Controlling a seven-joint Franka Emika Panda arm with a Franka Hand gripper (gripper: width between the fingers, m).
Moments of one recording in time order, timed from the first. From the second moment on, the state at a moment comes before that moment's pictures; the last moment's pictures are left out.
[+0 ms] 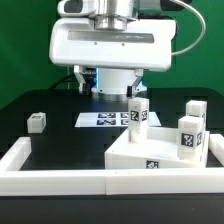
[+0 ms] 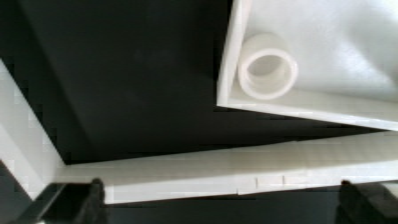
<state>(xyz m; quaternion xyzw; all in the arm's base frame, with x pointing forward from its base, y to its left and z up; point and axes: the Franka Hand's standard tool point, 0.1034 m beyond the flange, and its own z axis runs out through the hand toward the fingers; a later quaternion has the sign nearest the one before) 0.551 -0.047 0.120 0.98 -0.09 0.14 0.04</state>
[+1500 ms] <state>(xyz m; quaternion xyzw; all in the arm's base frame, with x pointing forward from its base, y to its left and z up) 0.489 -0.208 0.120 0.99 0.04 0.12 0.10</state>
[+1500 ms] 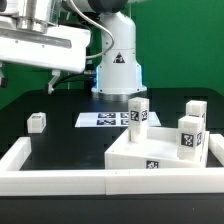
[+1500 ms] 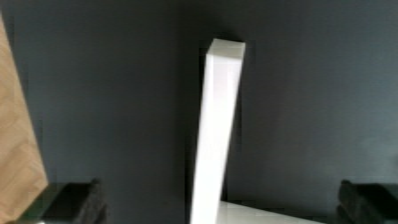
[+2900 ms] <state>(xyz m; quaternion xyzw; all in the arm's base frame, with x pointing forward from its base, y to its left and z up) 0.455 -0.173 0.079 1.00 0.01 -0.06 0.01</state>
